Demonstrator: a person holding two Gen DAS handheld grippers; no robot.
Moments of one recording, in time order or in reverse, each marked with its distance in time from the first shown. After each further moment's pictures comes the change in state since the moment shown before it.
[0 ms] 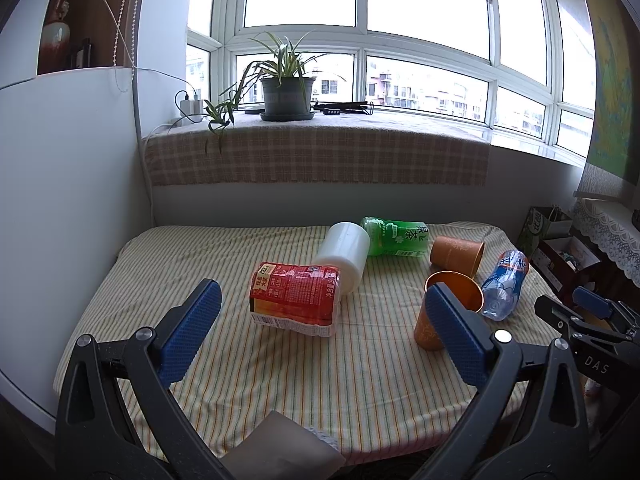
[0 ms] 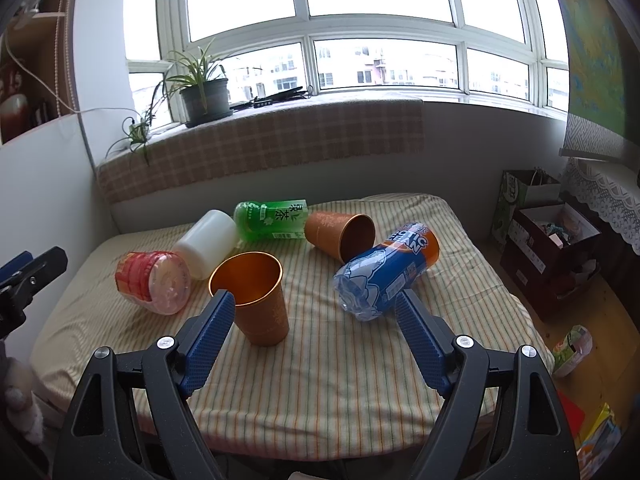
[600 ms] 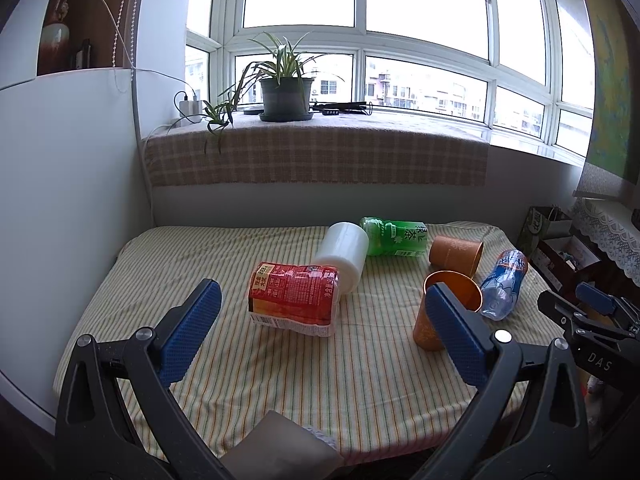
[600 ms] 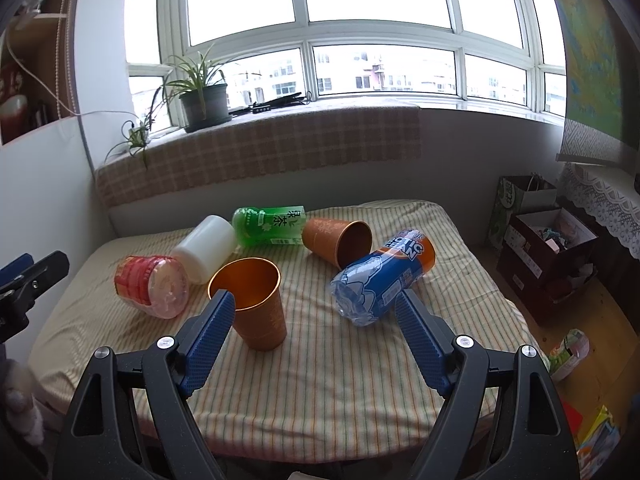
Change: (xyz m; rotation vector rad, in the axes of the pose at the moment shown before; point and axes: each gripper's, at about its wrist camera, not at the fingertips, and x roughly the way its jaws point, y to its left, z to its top) left arm -0.001 0.000 -0.001 0.001 0.001 0.000; right arm -0.004 0.000 0.002 -0.006 -0.020 -0.009
